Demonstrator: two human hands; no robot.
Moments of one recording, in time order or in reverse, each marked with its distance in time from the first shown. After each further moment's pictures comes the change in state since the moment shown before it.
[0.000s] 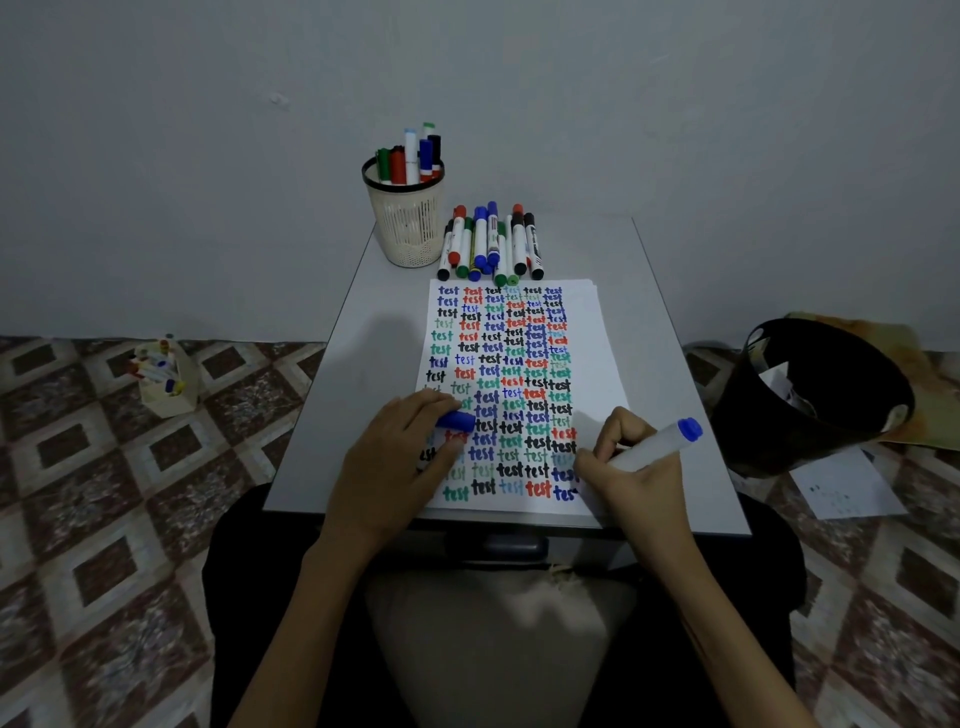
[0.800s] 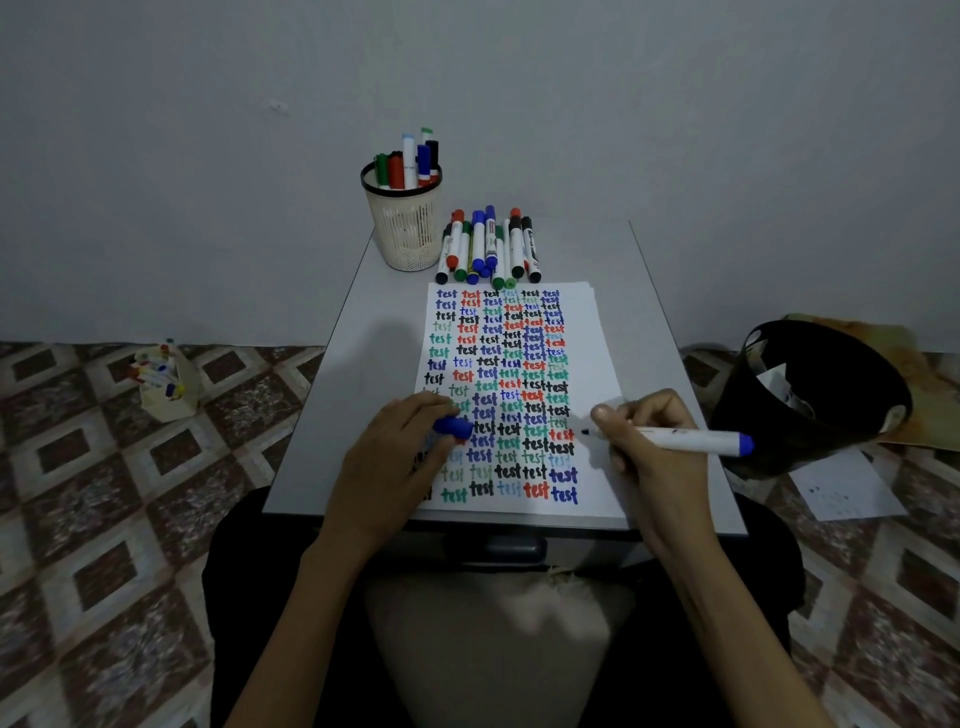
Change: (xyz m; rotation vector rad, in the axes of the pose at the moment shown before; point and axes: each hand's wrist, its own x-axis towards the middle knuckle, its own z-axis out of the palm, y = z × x) left_hand 0.002 -0.001 0.000 -0.083 0.015 -0.001; right_hand 0.009 -0.013 -0.012 0.448 0.102 0.093
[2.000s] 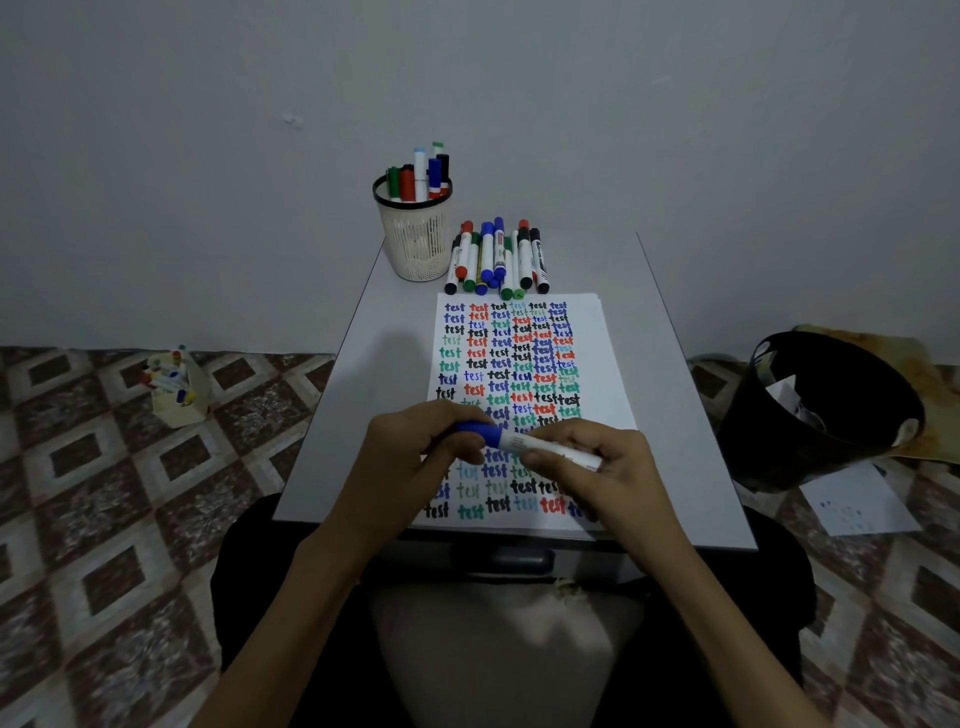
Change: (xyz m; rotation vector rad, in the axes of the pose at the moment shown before) left_hand 0.012 0.033 -0.035 -0.340 0.106 0.247; right_hand -0.008 -0.008 0.026 -0.389 -0.443 -0.079
